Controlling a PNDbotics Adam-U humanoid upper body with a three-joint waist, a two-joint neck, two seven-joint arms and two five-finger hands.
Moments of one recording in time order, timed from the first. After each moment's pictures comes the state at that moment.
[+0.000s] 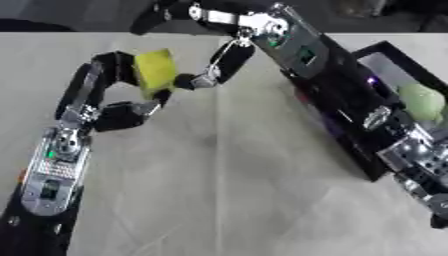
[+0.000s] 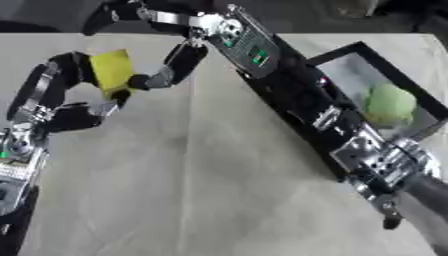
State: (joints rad) left arm -0.68 -0.02 -0.22 -1.38 -0.27 -0.01 -0.12; right arm -0.94 -0.45 0.39 -1.36 0.07 -0.66 0.52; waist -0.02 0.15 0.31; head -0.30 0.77
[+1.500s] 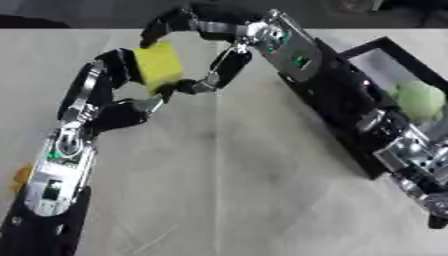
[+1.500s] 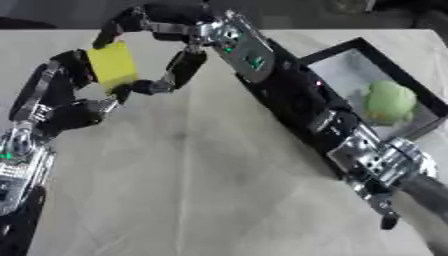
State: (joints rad) left arm -0.68 -0.05 -0.23 -1.38 -0.13 -0.04 -0.13; right arm -0.93 -0.45 0.38 -1.32 0.20 -0.69 0.49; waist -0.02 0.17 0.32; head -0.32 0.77
